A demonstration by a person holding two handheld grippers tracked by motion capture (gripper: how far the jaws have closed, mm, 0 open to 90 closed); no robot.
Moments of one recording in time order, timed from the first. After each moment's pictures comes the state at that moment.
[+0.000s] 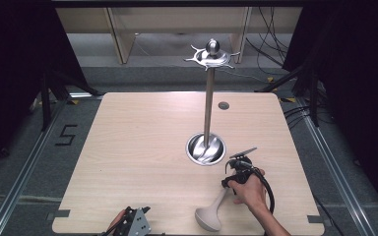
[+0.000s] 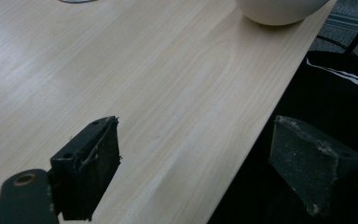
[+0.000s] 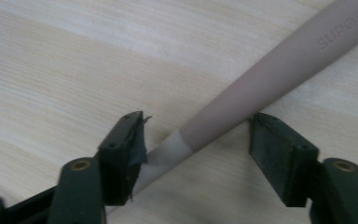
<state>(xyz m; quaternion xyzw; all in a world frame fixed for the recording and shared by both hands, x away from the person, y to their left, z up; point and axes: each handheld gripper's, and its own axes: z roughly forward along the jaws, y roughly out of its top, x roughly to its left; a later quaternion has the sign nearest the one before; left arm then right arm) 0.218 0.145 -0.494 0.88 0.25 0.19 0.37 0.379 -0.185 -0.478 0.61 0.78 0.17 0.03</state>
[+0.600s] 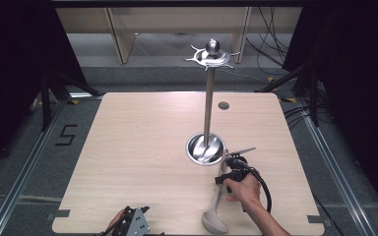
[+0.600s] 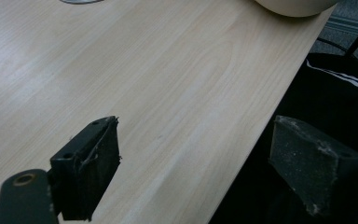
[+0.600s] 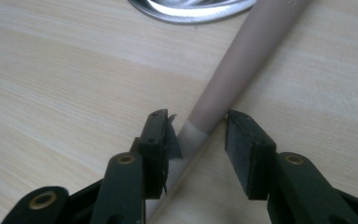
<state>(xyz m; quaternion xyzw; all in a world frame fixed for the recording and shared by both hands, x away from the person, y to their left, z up) 0.219 0.149 -0.491 0.88 0.24 0.20 0.36 0.381 -0.173 -0.480 0.61 0.76 0.23 0.00</state>
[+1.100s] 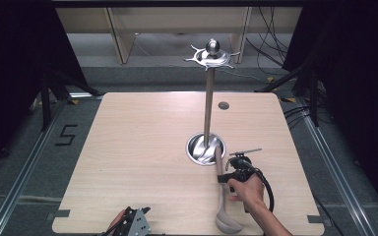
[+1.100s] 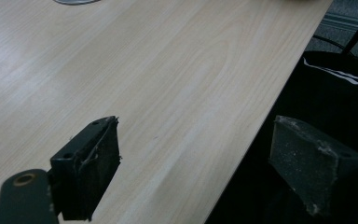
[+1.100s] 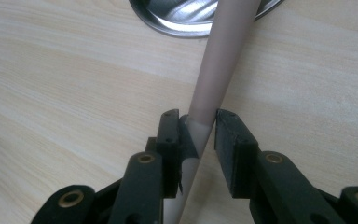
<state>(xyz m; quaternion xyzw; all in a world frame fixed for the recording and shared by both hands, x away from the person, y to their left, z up) 0.217 0.146 -0.492 0.88 0.24 0.19 0.36 0.377 -0.185 -0.476 0.58 0.76 0.29 -0.01</state>
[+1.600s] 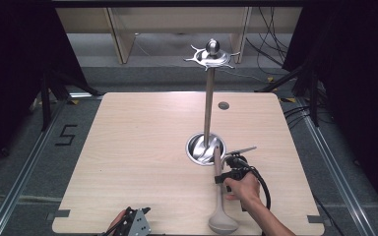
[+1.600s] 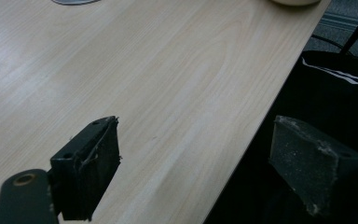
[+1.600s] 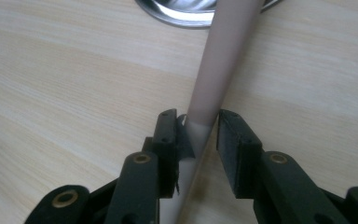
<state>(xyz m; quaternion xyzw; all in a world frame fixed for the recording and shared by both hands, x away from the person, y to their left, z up) 0.217 0.147 -0.491 0.88 0.24 0.20 0.36 0.383 -0.172 -0.478 0.61 0.75 0.25 -0.02</state>
